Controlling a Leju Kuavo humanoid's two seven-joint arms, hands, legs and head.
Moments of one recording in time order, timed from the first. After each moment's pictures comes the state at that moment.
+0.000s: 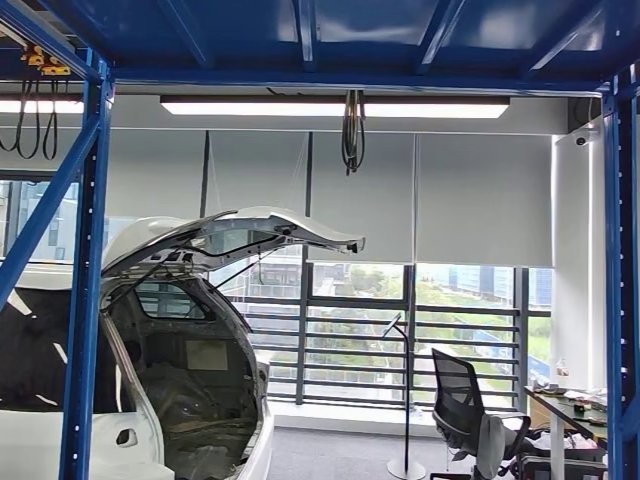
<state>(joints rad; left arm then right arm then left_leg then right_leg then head) -0.02 0.02 -0.31 -0.18 0.34 -0.08 -0.35 -0.52 -0.31 0.48 -1.03 1.30 -0.18 0.24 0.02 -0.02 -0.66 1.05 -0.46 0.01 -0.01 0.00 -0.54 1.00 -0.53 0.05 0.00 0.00</state>
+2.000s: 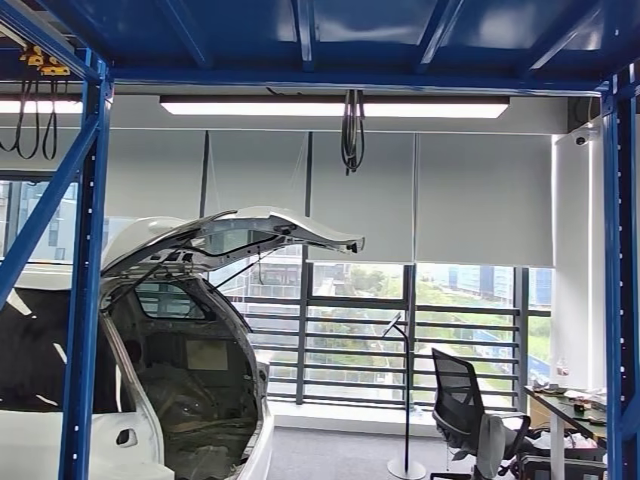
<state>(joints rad) -0.04 0.00 -0.34 -0.18 0.32 -0.08 -0.37 -0.87 -0.03 0.56 -0.51 1.16 -0.14 0.10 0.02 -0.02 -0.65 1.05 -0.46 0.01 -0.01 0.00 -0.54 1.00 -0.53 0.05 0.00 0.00</state>
